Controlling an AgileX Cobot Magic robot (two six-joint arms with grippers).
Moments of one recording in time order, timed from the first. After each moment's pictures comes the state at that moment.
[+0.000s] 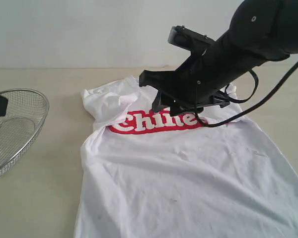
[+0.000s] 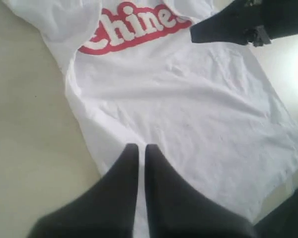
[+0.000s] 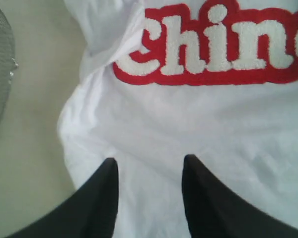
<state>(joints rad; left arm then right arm) -0.09 0.92 -0.84 -0.61 0.98 0.39 0.36 1.71 -1.18 0.53 0.57 0.02</state>
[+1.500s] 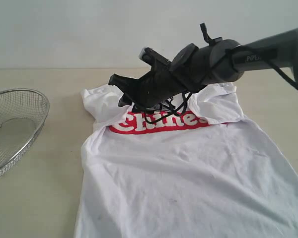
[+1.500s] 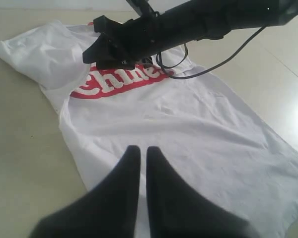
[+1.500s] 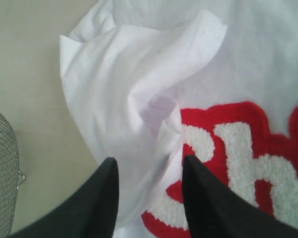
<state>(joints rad) -0.09 0.46 -0.45 -0.79 0.75 0.58 0.39 2.22 -1.55 0.98 0.34 -0.23</state>
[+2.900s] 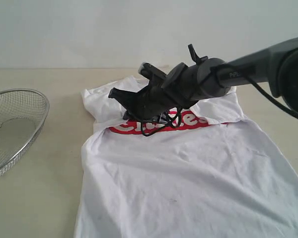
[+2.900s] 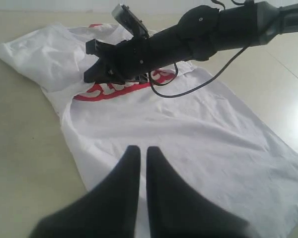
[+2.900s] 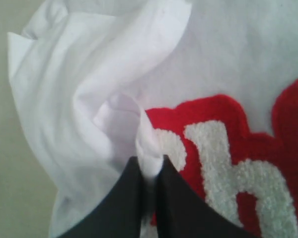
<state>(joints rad) -0.09 0.46 -0.44 -0.79 0.73 0.58 0.42 2.30 -1.55 1.01 0.25 -0.22</state>
